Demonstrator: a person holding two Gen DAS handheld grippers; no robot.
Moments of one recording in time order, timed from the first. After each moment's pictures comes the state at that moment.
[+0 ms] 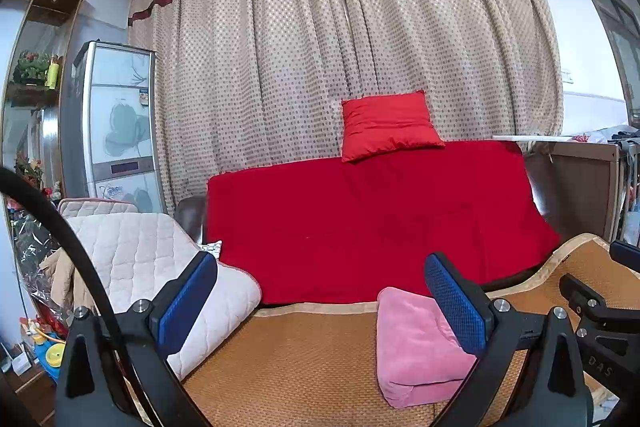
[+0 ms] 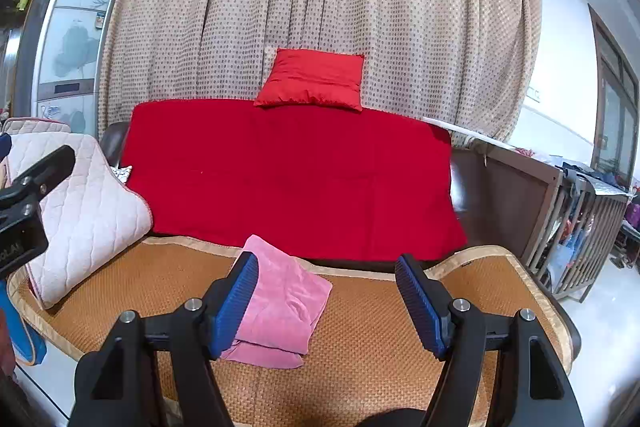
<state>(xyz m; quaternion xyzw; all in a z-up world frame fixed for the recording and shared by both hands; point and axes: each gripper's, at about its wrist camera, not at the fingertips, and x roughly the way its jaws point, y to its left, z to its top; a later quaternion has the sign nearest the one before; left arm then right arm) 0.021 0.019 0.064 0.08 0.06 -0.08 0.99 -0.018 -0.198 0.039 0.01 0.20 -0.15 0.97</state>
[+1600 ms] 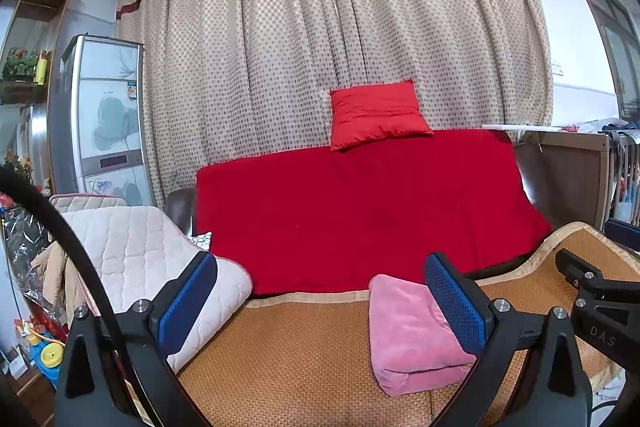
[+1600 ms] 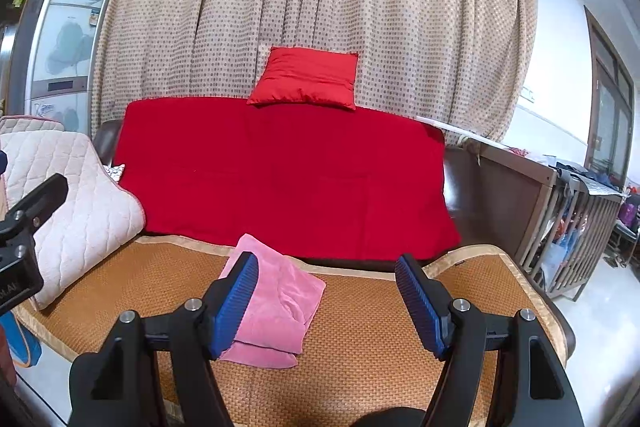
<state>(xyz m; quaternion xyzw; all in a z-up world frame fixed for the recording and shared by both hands) 0.018 0.015 0.051 0.08 0.07 -0.09 0.99 -0.017 -0.199 0.037 0.01 0.20 -0.16 0.97</state>
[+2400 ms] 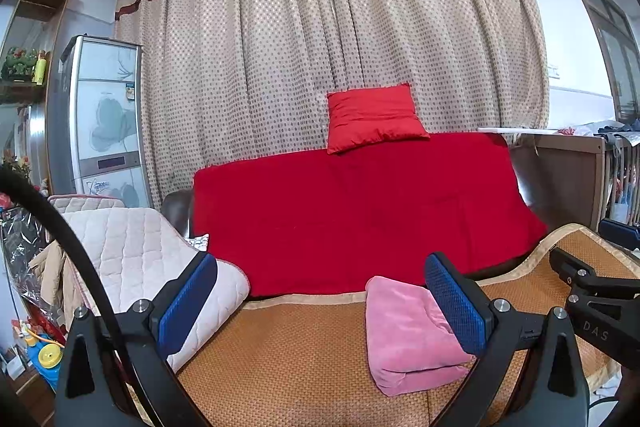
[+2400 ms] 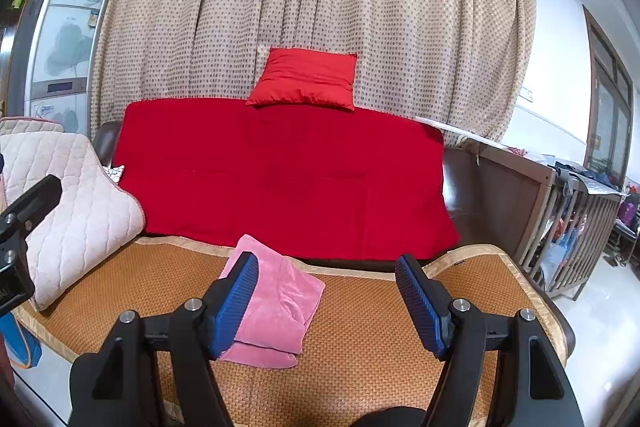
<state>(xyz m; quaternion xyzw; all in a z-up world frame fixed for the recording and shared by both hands) 0.011 0.016 0.052 0.08 0.07 -0.10 0.99 -0.017 -0.200 0.038 0.01 0.20 -0.16 0.97</state>
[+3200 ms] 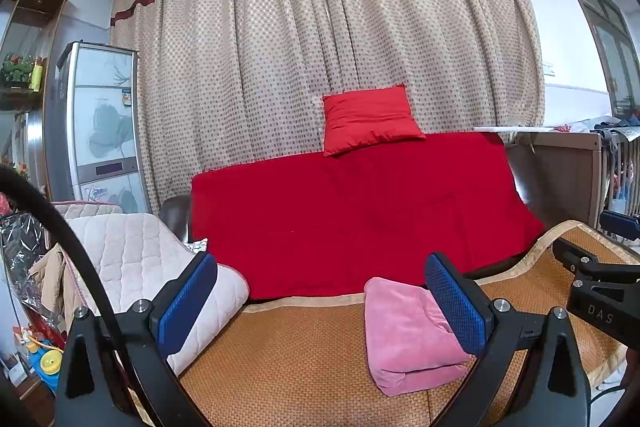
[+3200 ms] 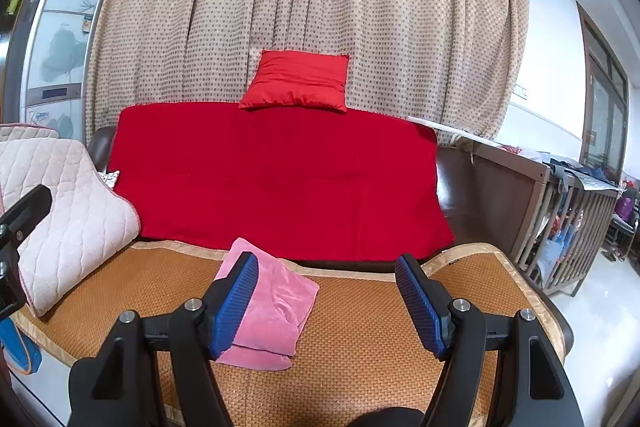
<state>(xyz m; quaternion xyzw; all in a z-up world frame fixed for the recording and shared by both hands) 0.005 0.013 0.057 0.09 0.07 -0.10 0.99 -0.021 -0.210 0.041 0.02 0.20 -0.17 0.97</state>
